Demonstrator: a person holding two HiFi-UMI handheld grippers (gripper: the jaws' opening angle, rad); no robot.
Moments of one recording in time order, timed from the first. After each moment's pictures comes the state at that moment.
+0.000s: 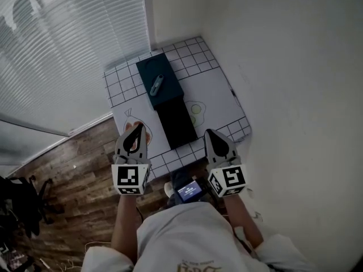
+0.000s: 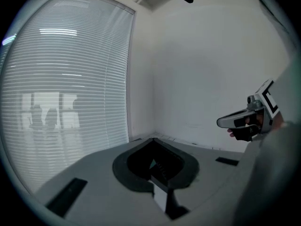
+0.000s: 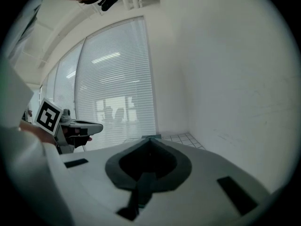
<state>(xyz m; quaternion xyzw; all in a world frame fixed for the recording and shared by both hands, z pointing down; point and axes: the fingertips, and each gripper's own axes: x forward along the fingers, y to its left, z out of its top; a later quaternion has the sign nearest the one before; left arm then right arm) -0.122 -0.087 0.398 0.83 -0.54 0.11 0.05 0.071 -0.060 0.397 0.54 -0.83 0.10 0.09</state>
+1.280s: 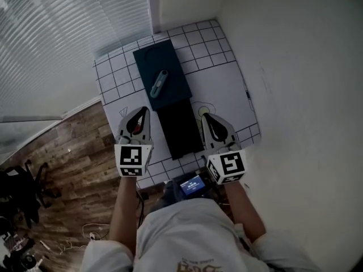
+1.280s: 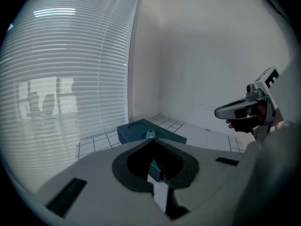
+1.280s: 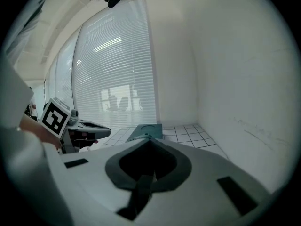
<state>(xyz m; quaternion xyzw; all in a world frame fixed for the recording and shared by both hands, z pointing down) -0.119 -0.199 0.499 0.82 -0.53 0.17 0.13 0.048 -0.177 0.466 0.50 -0.85 0.13 0.15</state>
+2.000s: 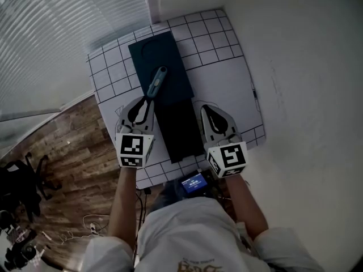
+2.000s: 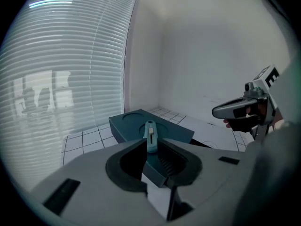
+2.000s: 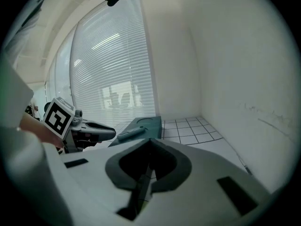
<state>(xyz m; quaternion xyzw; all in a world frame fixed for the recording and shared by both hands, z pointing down) -0.103 -0.234 0.545 0.83 -0.50 0.20 0.15 0.048 -0.212 0.509 0.48 -0.85 0.15 0.17</state>
